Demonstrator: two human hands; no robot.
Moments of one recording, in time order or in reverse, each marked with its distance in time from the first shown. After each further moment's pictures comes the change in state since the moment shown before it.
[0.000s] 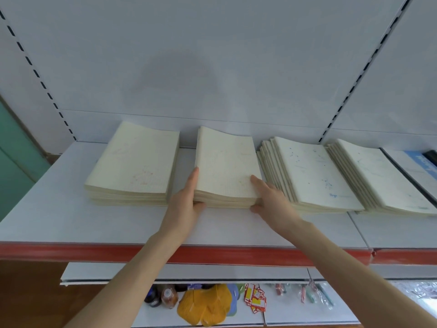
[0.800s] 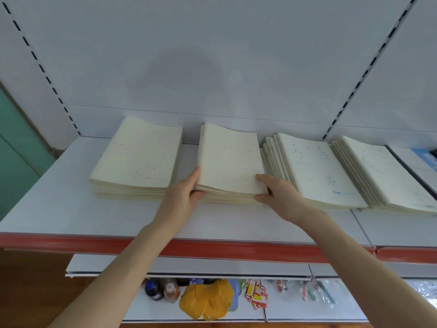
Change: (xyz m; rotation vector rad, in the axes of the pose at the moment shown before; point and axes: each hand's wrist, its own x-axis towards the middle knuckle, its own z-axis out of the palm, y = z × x) left_hand 0.003 -0.002 -0.011 -0.028 0.076 0.095; right_hand 0.001 -0.004 -0.021 0.000 -0.113 0.063
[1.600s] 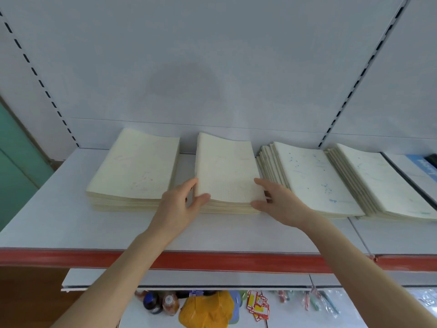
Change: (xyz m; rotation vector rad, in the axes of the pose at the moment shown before) left_hand 0.004 0.005 -0.009 0.009 0.013 0.058; right_hand 0.008 0.011 -0.004 0.136 -0.012 -0.029
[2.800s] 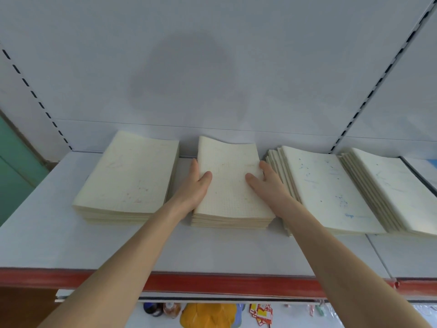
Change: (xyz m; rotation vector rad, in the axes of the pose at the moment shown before) left_hand 0.078 -0.010 0.029 -0.314 -0.195 -0.444; right_hand 0.070 -0.016 0.007 0.512 0.216 0.157
